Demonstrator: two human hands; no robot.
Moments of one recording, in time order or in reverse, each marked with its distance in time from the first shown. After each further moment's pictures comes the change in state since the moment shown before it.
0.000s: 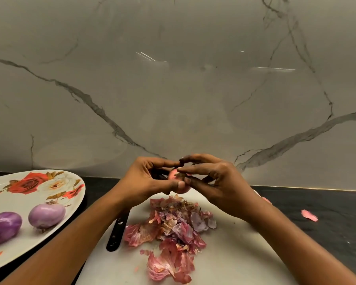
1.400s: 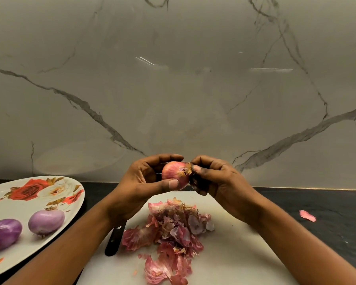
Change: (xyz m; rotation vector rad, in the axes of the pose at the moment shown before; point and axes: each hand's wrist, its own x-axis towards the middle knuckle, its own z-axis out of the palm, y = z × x) left_hand -0.005 0.002 0.004 -0.362 -0.091 0.080; right_hand 0.003 -0.013 -0.006 0.942 -0.047 0.386
